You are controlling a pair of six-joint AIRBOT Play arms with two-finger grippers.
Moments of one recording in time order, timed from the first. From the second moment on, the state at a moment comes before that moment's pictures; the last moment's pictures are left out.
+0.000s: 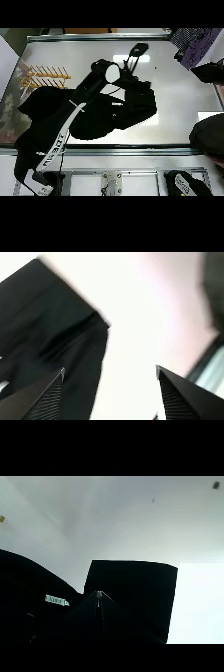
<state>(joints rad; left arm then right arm) -0.70 -1.73 1.94 1.24 -1.11 -1.63 -0.38 -1.00 1.32 -0.75 1.18 1.12</state>
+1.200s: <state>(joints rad) -0.60 -1.70 1.42 1.78 -1.06 -1.87 0.09 -1.01 1.24 -1.29 1.22 1.47</state>
